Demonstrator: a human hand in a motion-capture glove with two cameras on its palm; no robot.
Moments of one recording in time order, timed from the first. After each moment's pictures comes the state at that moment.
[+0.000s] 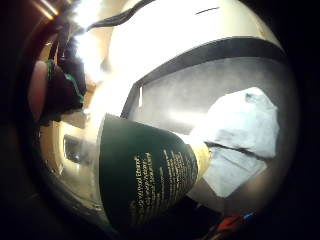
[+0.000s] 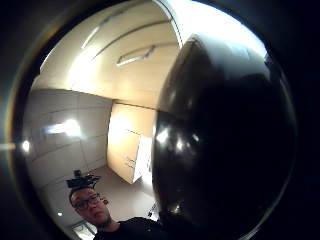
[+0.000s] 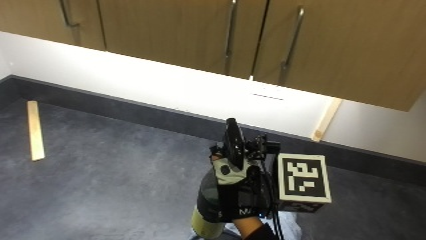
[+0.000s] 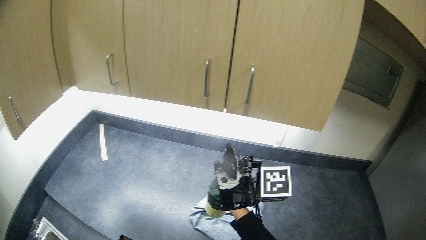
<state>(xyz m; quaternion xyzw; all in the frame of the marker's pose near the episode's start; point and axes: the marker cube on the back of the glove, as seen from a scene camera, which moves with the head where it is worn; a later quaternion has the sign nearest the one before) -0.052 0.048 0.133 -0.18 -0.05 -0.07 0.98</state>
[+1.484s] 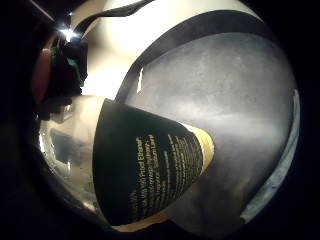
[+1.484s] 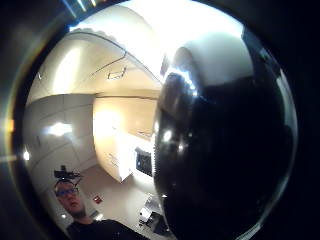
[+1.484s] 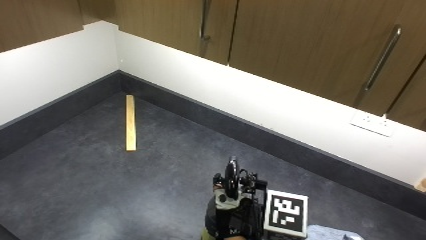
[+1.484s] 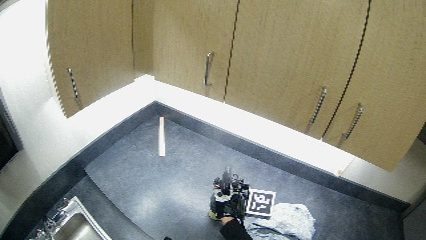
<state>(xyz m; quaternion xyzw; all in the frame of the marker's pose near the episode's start) 0.080 0.051 0.150 -0.10 -0.01 -0.03 0.99</state>
